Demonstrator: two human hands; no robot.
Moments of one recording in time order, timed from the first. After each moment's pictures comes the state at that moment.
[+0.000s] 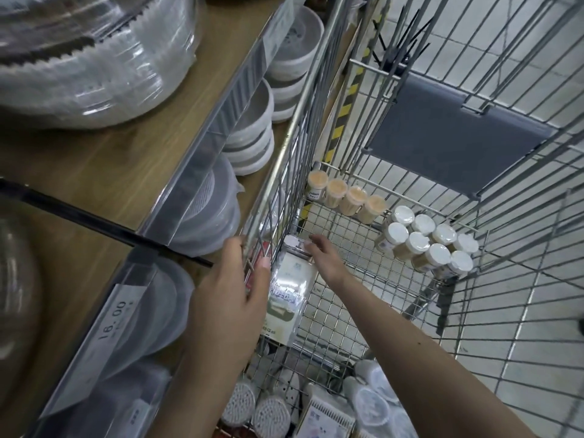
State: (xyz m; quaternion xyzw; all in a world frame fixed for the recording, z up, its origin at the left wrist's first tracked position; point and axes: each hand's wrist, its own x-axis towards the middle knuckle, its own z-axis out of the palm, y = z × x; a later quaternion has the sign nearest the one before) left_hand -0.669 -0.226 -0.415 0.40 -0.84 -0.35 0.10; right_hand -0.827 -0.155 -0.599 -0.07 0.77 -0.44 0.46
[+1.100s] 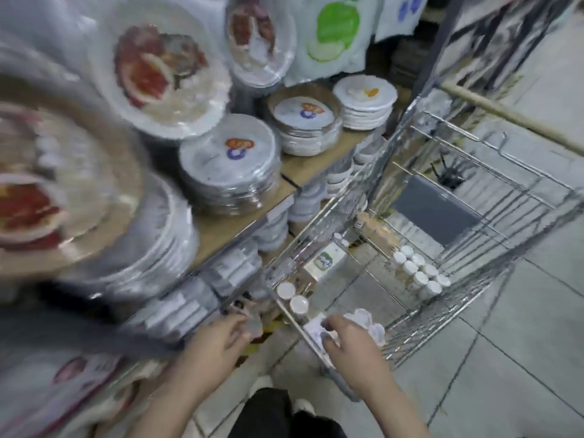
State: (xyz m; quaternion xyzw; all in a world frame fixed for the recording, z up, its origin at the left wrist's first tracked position) left_hand -0.375 0.007 -0.228 0.51 -0.78 -0.36 0.02; right_hand -0.596 0.105 -0.247 -0.53 0.78 -0.15 0.29
